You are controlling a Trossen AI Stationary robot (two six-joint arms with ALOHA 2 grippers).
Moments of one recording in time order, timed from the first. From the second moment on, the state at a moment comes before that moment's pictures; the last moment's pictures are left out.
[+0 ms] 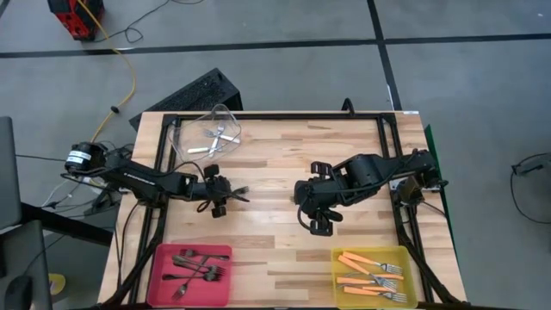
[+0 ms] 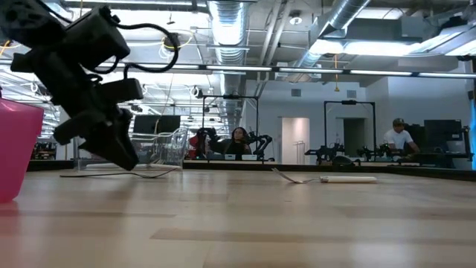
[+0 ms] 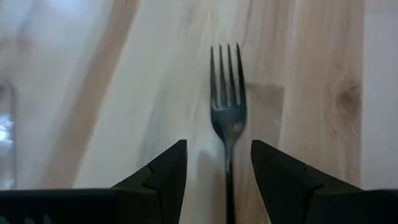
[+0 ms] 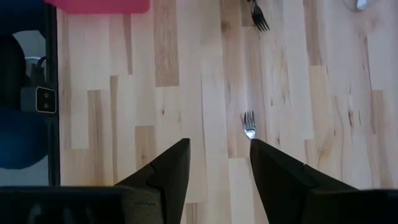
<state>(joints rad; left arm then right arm) -0.08 1.25 0.37 -0.08 -0.36 -0.15 0.33 1.87 2.27 -1.56 0.19 0.34</state>
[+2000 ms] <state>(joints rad) -0.33 0.65 0.21 0.41 -0.40 -0.10 0.43 1.65 1.59 -1.19 0.50 0.37</state>
